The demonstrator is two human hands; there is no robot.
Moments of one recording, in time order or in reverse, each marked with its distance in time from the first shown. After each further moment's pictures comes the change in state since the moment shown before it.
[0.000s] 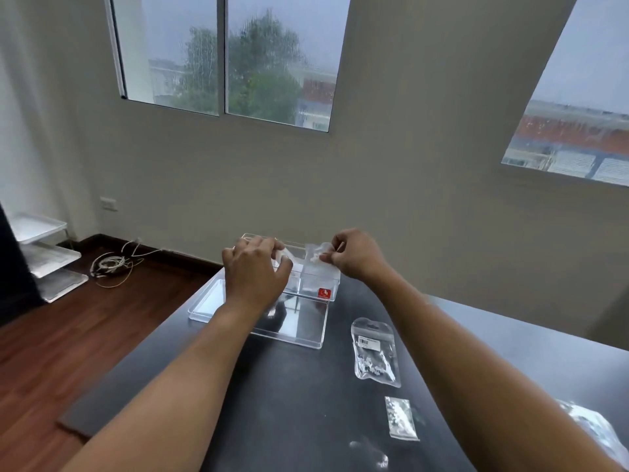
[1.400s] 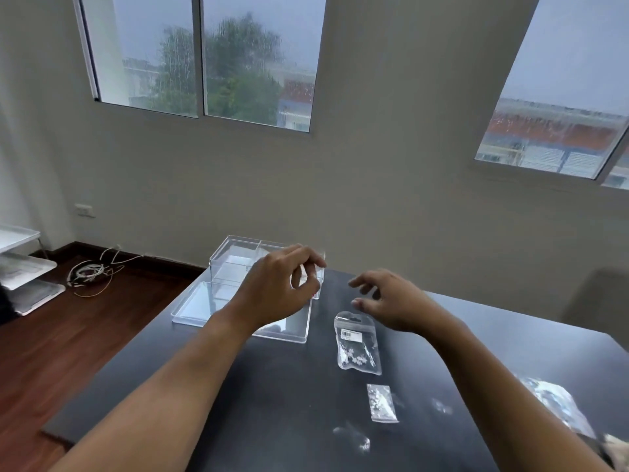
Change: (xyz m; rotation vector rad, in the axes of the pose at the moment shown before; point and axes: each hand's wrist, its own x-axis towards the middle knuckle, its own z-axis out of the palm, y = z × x) left_hand -0.024 0.047 -0.015 -0.425 -0.203 0.508; right_hand -0.105 0.060 -0.047 -0.189 -0.184 0.011
